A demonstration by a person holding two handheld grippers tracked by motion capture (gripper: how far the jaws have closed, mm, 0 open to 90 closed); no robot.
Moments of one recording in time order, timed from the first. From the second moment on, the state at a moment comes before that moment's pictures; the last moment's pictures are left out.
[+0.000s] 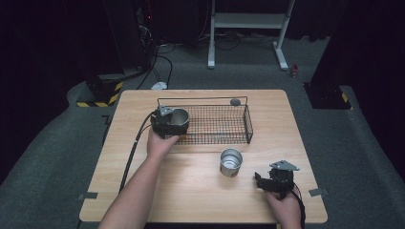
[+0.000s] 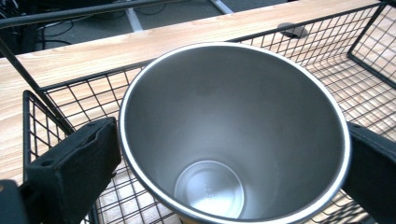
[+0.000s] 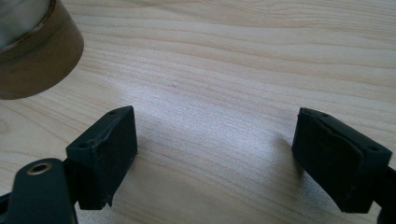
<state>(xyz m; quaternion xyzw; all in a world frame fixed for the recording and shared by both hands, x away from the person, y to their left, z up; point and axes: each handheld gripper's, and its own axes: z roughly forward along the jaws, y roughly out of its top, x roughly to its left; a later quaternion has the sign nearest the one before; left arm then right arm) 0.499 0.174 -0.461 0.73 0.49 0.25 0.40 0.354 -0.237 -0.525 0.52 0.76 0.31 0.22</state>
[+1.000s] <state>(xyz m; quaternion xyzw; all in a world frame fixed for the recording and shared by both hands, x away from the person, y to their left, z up) 0.473 0.188 -0.443 0.72 0.50 0.24 0.41 0.353 -0.237 -0.525 0.52 0.76 0.31 0.22</state>
